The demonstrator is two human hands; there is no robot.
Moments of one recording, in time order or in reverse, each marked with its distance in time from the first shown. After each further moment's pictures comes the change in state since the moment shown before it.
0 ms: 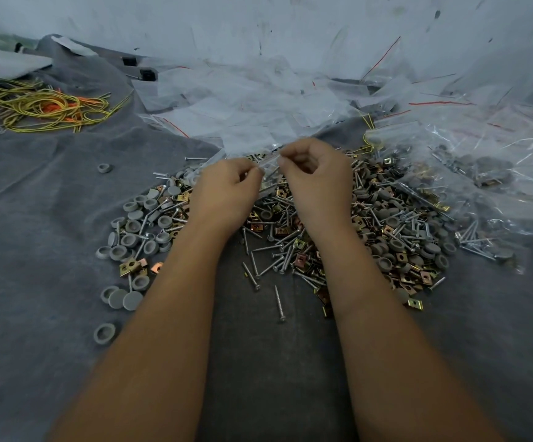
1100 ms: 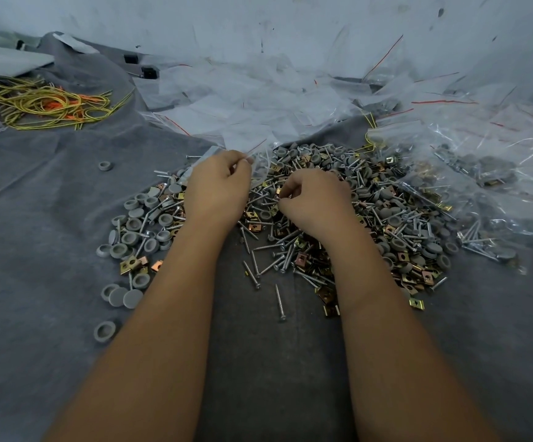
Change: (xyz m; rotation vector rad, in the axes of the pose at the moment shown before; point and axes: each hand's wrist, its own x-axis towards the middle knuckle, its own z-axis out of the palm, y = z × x) left_hand 0.004 -0.009 0.004 -0.097 0.125 -0.079; right_hand 0.001 0.008 -0.009 -0.755 -0.415 0.103
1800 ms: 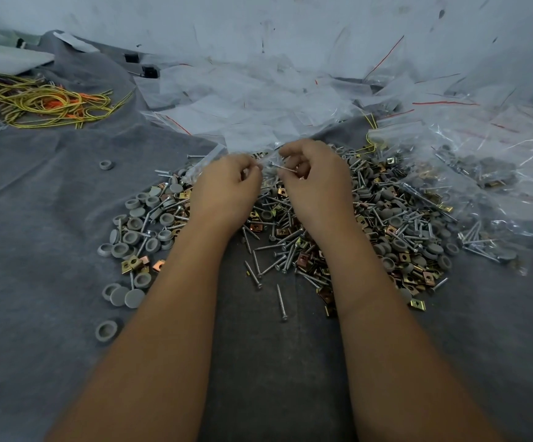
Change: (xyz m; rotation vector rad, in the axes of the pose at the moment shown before) left_hand -0.001 0.004 -0.001 0.117 -0.096 0.101; right_hand 0.004 -0.005 0.005 0.440 0.356 -0.192
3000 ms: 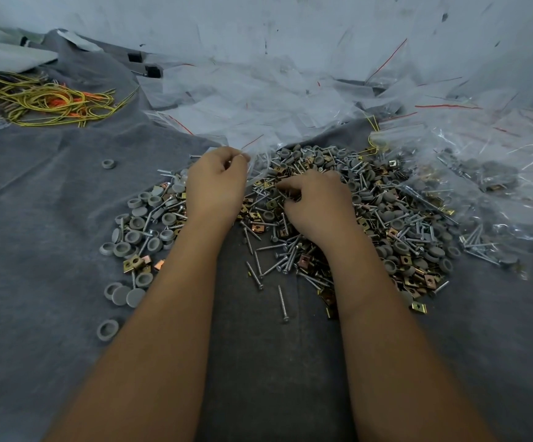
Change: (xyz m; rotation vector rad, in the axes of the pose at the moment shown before) left_hand 0.005 -0.006 0.001 -0.288 0.170 -0.198; right_hand -0.006 0.003 -0.007 -0.495 -0.358 0.095
